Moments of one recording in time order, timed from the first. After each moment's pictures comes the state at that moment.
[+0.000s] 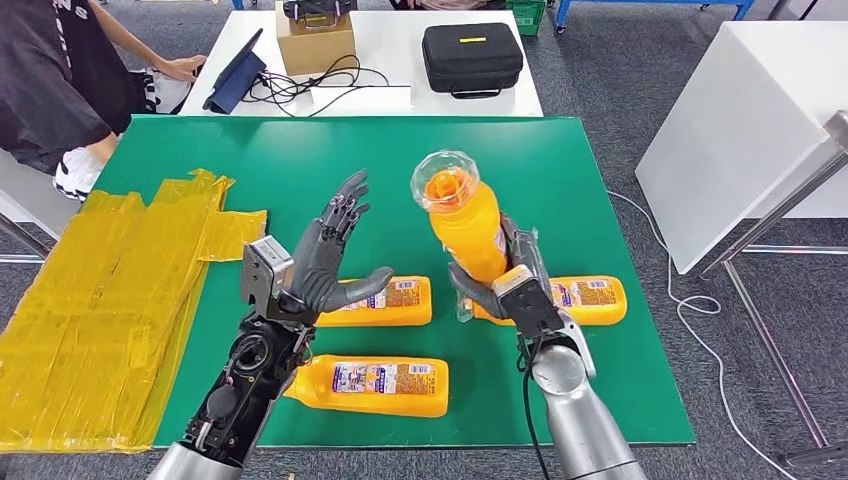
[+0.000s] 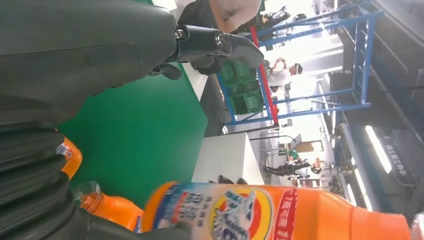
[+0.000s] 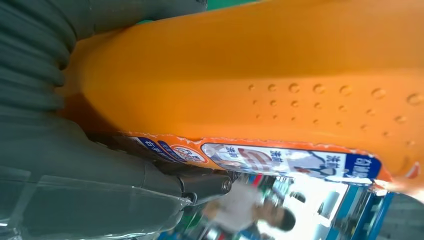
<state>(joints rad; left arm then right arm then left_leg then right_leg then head) -0.32 -0.15 -0.31 -1.34 -0.06 -0.19 -0.41 -0.31 0.16 0.28 -1.28 0.35 -0.07 -0.41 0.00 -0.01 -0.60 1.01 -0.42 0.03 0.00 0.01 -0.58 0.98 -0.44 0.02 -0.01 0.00</state>
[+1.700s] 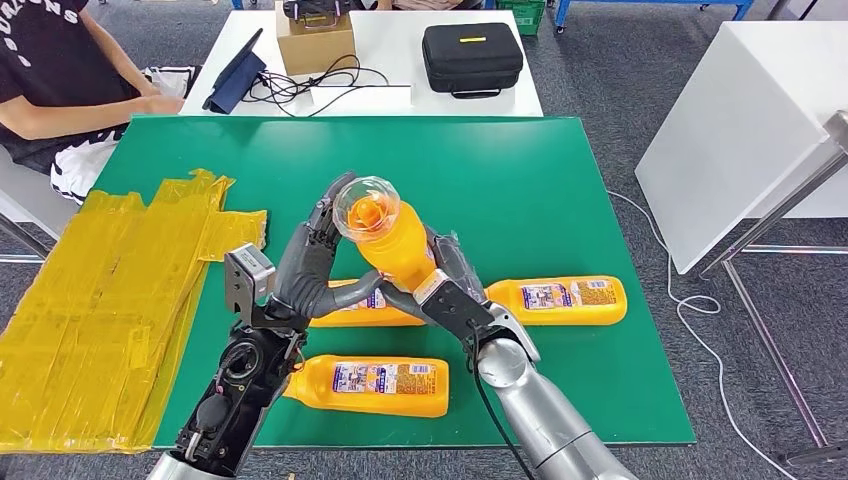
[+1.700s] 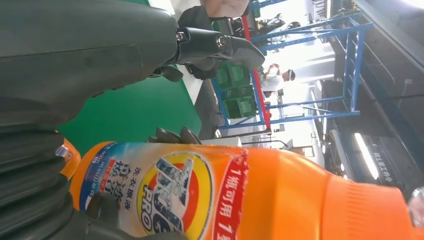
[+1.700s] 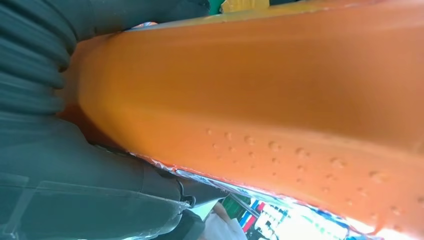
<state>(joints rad) -0.28 -0.13 -0.31 -1.42 -0.04 -0.17 -0.41 -0.44 0.19 0.53 -1.09 0.31 -0.10 -0.40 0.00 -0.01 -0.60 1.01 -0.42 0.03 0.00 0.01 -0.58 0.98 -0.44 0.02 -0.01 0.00</state>
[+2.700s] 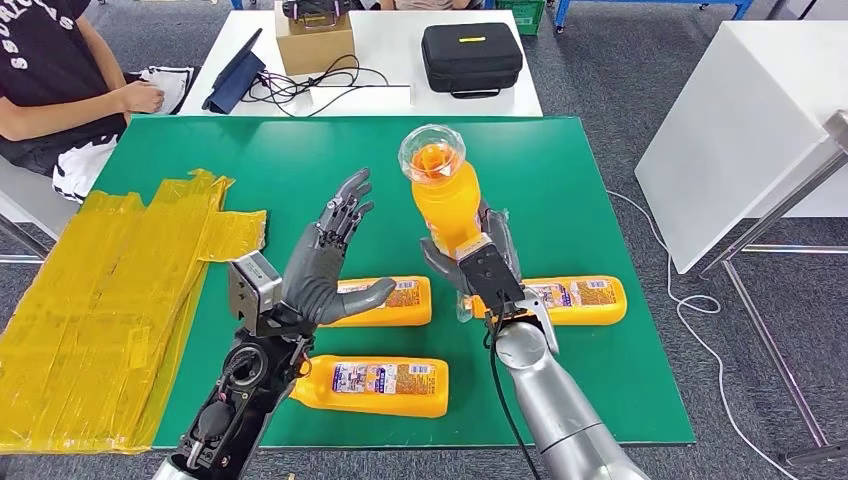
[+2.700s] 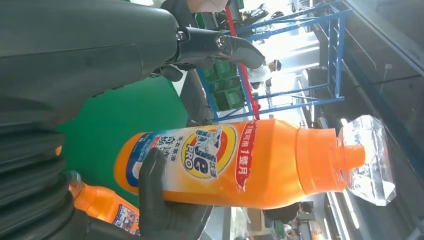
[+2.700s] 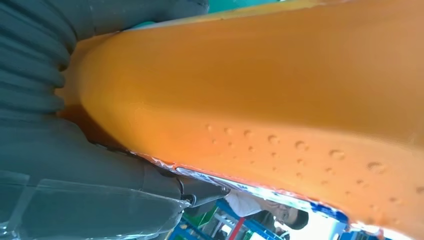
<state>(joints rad) -0.27 -0.13 -0.36 -1.49 -0.06 -0.17 -0.39 -0.45 0.21 0.37 -1.09 0.33 -0.25 -0.35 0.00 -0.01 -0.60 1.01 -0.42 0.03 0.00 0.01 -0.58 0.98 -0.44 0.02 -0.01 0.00</state>
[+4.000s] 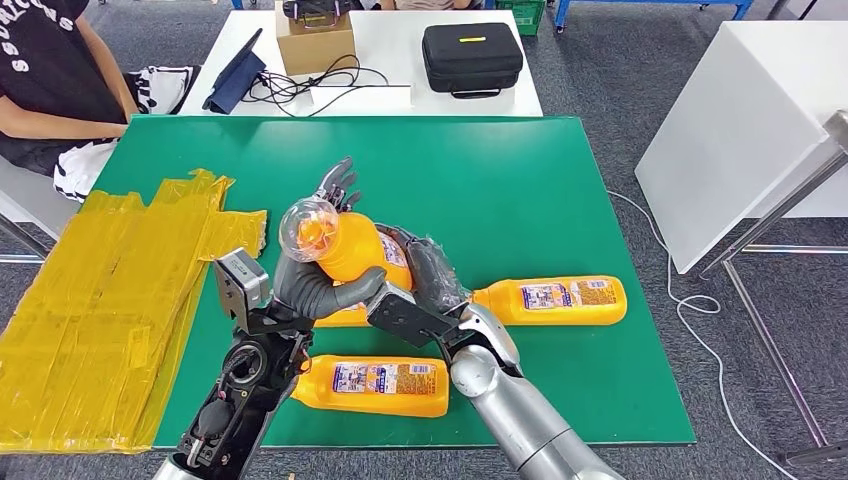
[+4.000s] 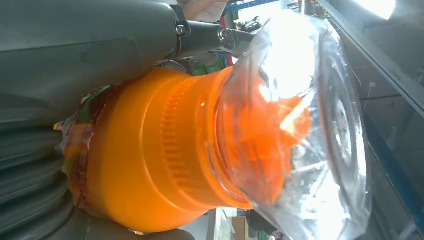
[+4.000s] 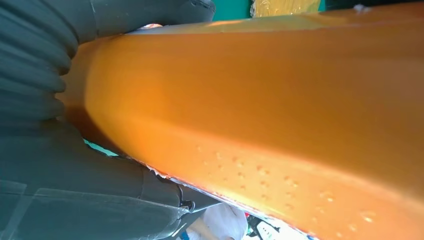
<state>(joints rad) -0.27 -0.14 -0.36 -1.49 -0.05 -0.16 -0.40 -0.46 0.25 0.58 -1.03 0.52 -0.21 -0.31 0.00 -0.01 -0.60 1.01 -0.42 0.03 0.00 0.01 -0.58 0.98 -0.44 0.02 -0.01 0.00</state>
